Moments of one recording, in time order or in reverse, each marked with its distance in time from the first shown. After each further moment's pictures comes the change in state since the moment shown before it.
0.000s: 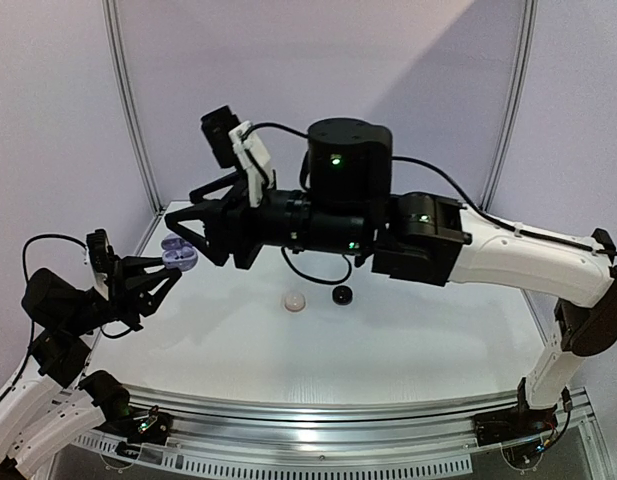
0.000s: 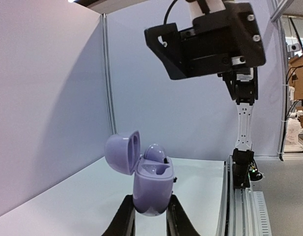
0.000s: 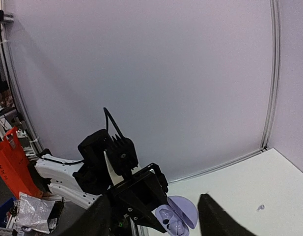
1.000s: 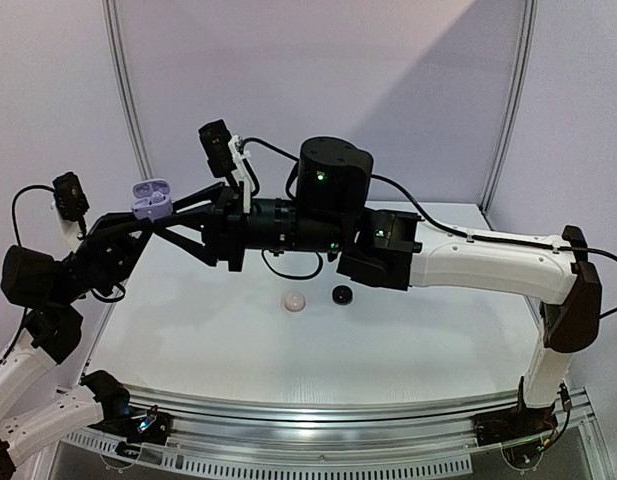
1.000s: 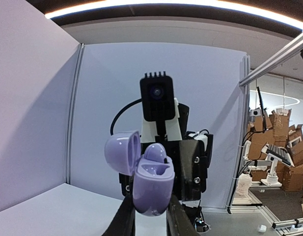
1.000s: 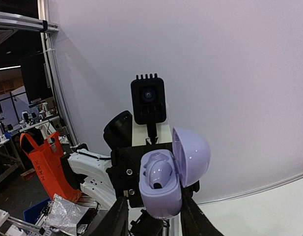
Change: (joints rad) left arm 0.015 0.201 0.181 0.336 0.078 -0.488; right arm -0.072 0.080 -0.074 0.324 -0.354 0.130
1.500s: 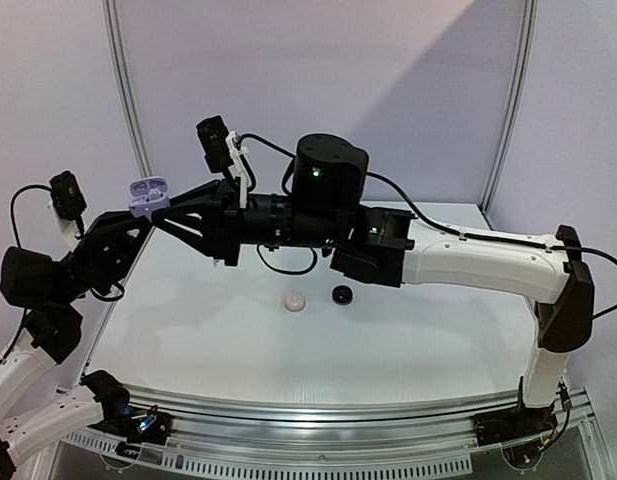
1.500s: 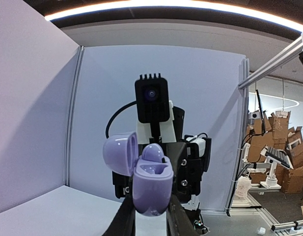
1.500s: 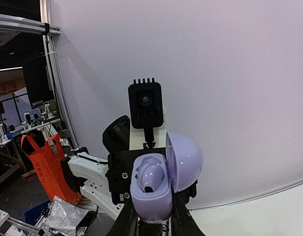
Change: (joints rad) left arm 0.000 0.001 0.000 0.024 -0.003 -0.015; right arm -0.005 0.034 0.042 0.018 -0.032 0.006
